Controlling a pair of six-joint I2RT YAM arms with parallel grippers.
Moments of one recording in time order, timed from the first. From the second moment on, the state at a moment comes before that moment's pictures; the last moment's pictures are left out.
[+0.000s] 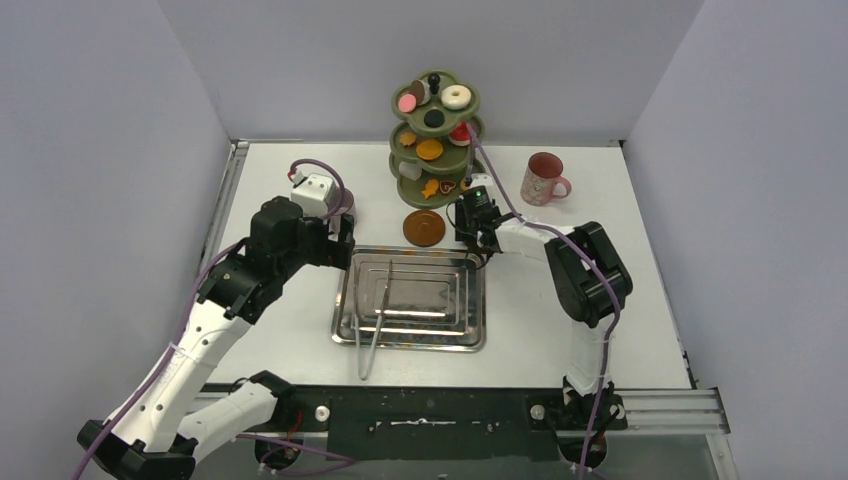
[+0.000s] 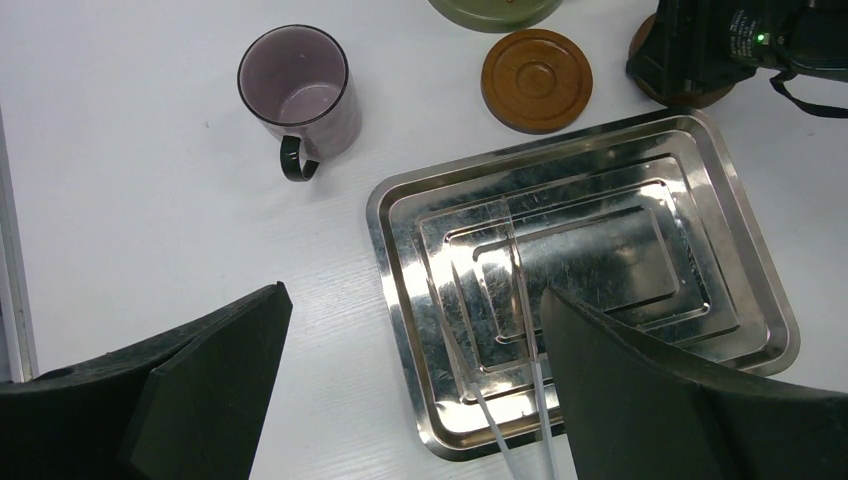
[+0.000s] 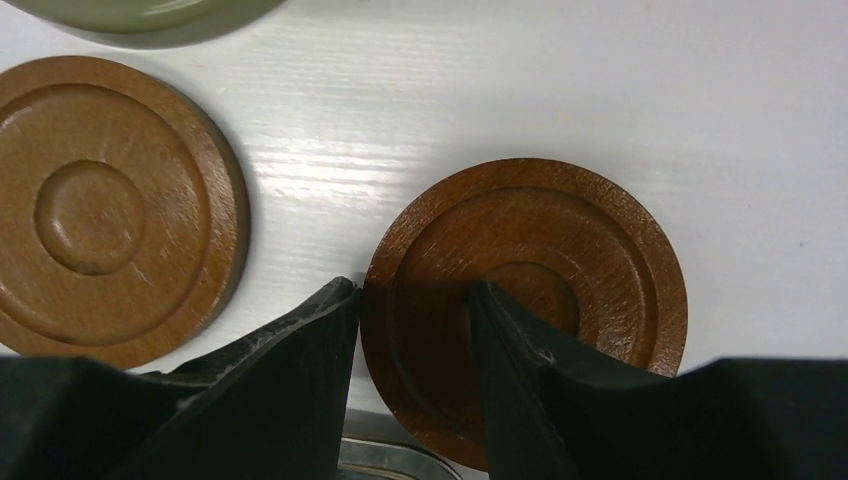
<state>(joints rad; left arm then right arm) -0.50 0.94 1.07 -0.64 -0.16 -0.12 0.48 1.96 1.18 -0.06 0.25 0.32</state>
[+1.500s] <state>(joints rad) -0.50 0.92 1.07 -0.64 -0.18 -0.11 0.27 1.65 1.24 -0.15 0.26 0.02</state>
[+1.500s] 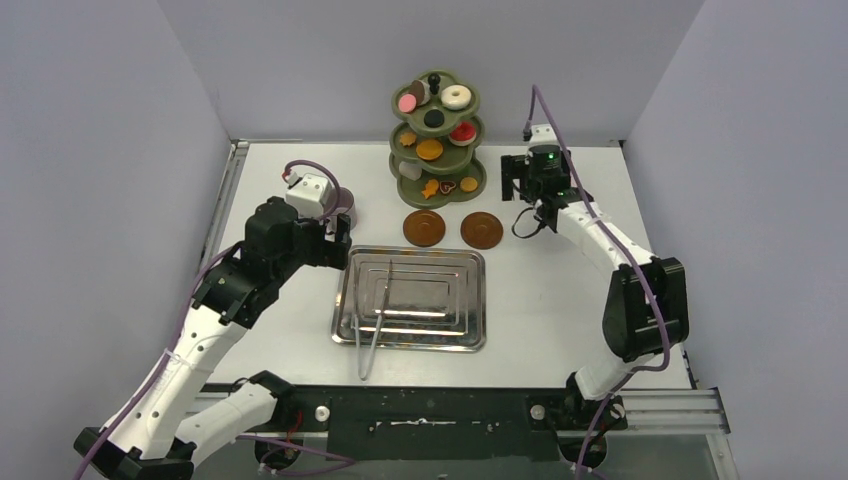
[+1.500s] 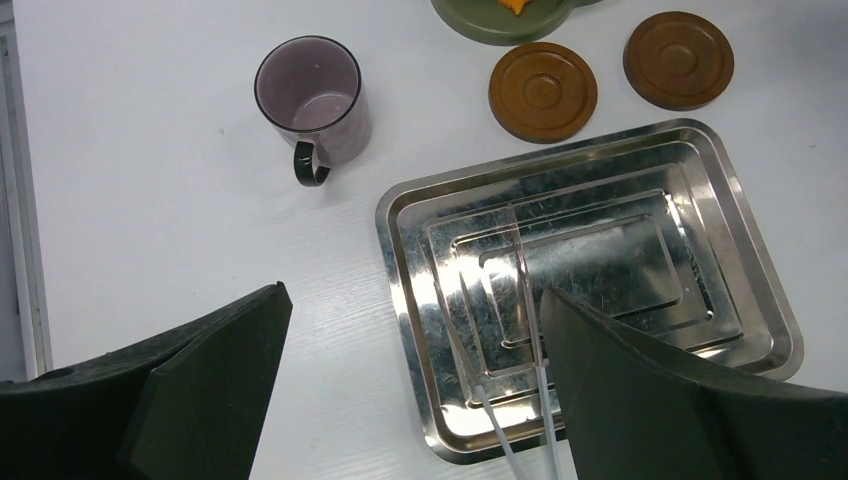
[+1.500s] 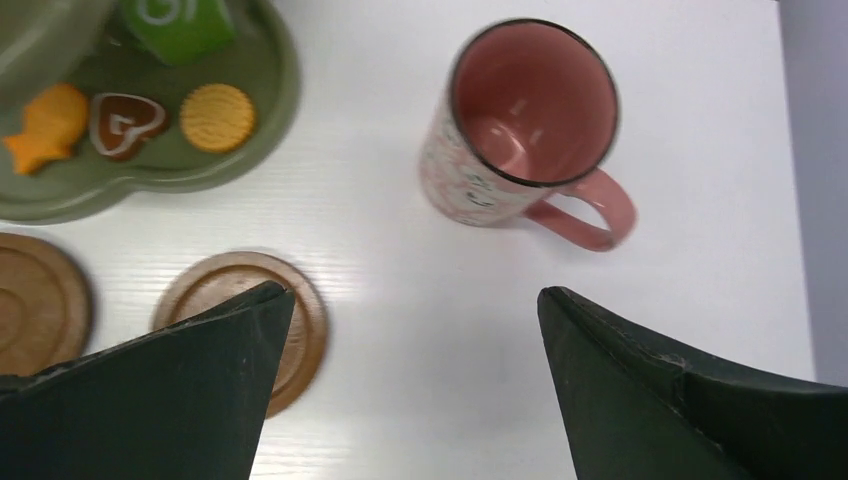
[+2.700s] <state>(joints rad) -0.50 0.93 1.07 -0.64 -0.17 -0.11 -0.06 1.94 1.47 -0.29 -0.12 -0.21</state>
